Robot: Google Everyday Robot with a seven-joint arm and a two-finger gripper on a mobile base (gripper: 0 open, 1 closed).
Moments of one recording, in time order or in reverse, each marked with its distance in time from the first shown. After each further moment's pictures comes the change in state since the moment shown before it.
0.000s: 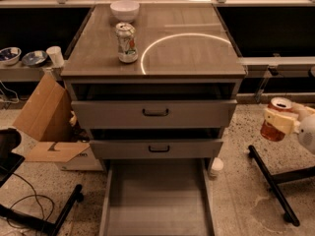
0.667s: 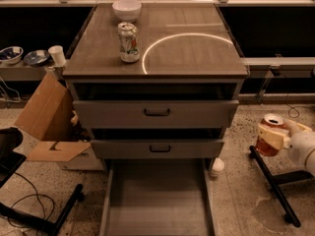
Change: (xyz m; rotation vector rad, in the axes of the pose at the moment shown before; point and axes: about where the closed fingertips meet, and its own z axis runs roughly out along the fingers) arm 0.043 0.016 0.000 0.030 0.060 -0.003
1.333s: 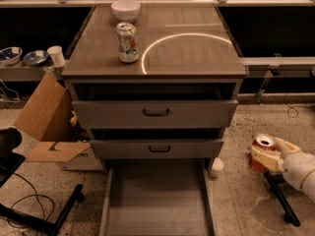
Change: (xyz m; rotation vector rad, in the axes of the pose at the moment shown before) arm 0.074 0.005 0.008 -0.143 -0.048 -0.054
